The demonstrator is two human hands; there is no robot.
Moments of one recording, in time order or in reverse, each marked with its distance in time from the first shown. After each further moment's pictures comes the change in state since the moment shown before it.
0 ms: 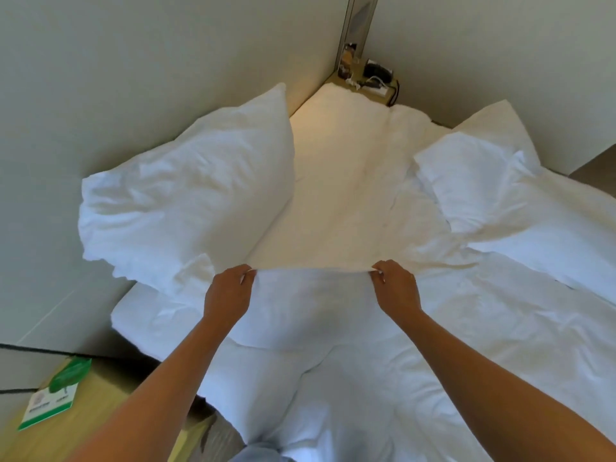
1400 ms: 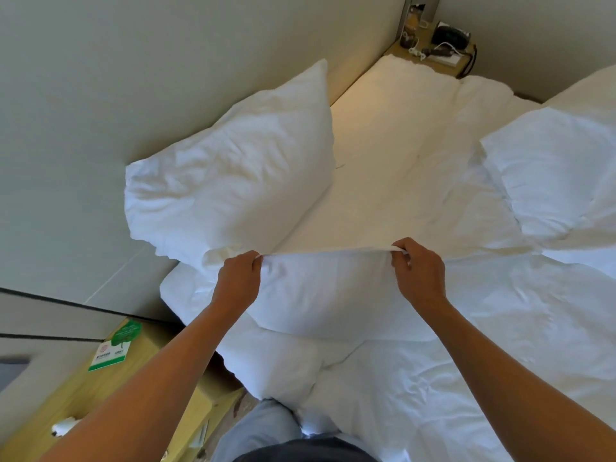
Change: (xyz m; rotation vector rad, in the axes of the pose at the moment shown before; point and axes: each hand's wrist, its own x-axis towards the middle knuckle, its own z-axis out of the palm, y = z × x) left_hand 0.008 0.029 0.000 0.231 0.080 -0.048; right_hand 0.067 0.018 0.009 0.248 0.109 -0.214
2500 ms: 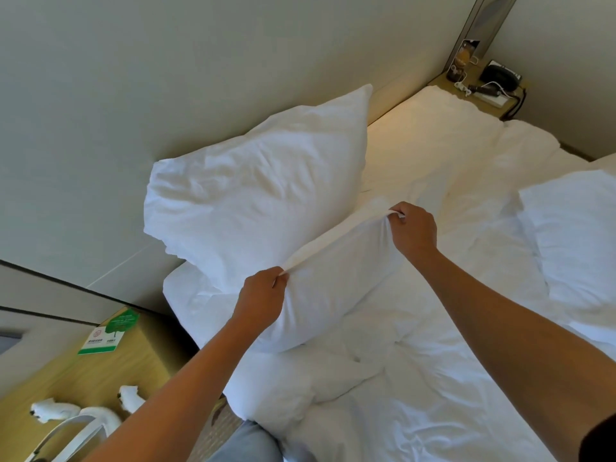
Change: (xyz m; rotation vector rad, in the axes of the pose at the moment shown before) left_hand 0.019 0.029 0.012 -0.272 -0.077 -0.225; right_hand 0.182 -0.056 0.044 -0.028 -0.125 -0.012
